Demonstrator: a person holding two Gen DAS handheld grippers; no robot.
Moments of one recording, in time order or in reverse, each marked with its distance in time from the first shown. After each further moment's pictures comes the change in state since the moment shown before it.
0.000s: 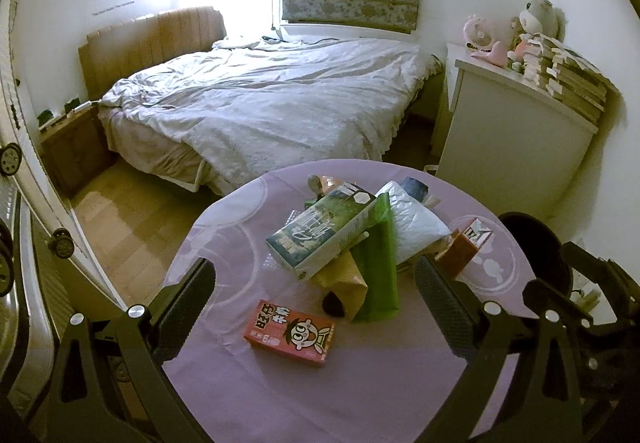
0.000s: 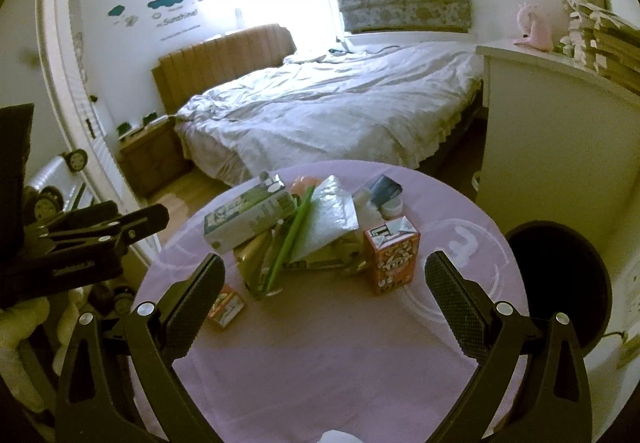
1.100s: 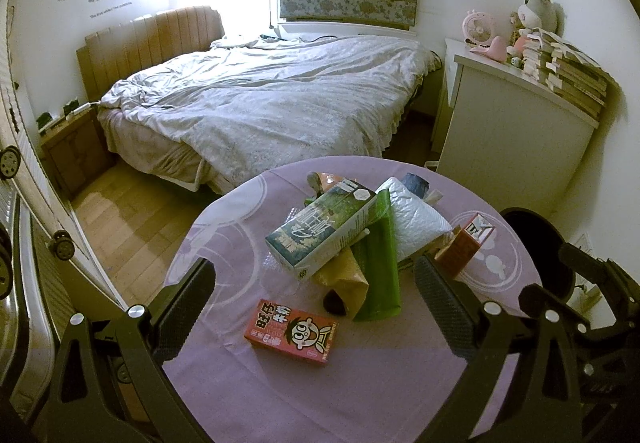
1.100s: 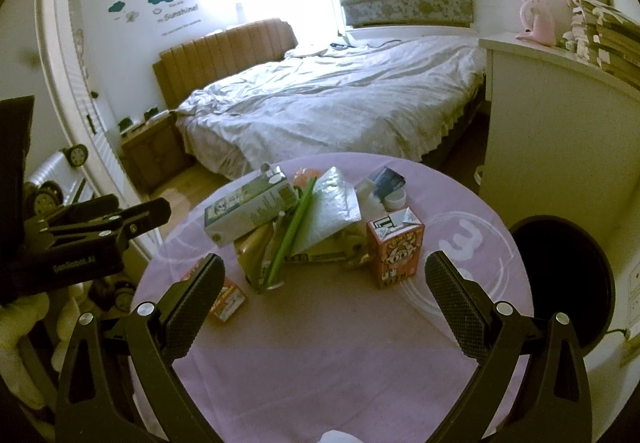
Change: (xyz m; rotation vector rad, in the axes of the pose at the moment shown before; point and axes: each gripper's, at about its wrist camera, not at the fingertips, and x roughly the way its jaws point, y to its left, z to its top) left arm 0.001 0.000 0.000 0.004 0.004 0.002; right arm 0.000 0.005 -0.003 0.002 0.020 0.005
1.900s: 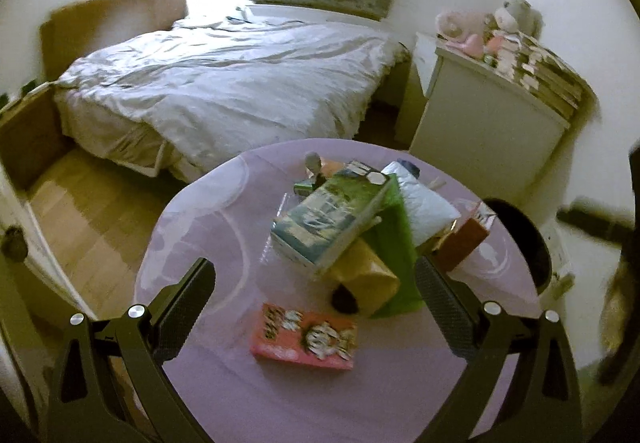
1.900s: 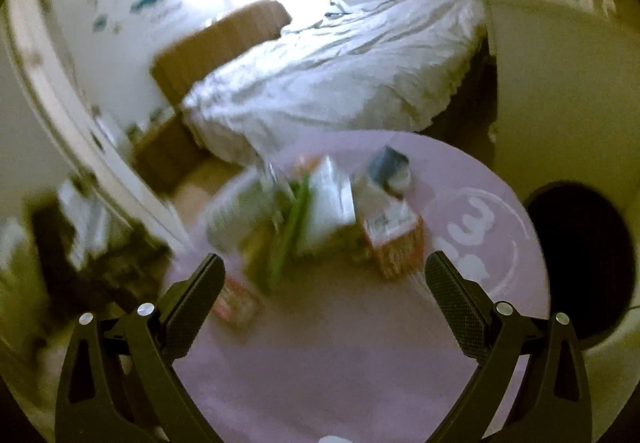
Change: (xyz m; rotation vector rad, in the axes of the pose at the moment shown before) left arm 0.049 0.056 -0.008 0.016 0.051 -0.214; right arm 0.022 -0.055 0.043 0.204 0.144 0.158
